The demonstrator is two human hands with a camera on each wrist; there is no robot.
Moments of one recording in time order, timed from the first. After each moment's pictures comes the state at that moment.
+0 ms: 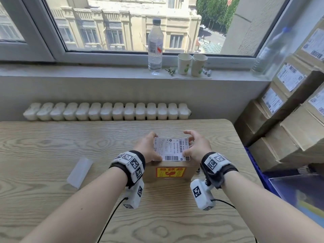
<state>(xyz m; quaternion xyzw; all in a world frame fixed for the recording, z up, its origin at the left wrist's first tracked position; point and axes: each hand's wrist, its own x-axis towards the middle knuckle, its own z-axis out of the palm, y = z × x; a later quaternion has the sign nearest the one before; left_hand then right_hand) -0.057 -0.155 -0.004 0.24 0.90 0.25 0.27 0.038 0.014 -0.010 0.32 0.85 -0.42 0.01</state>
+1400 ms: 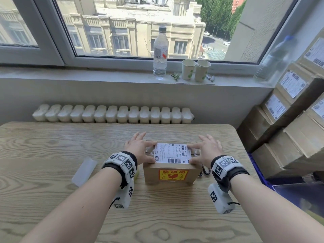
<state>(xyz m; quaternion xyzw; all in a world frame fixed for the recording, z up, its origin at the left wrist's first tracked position) -0.074 -0.185 -0.005 0.30 0.92 0.06 0.22 0.055 0.028 0.006 0.25 0.95 -0.14 0.13</state>
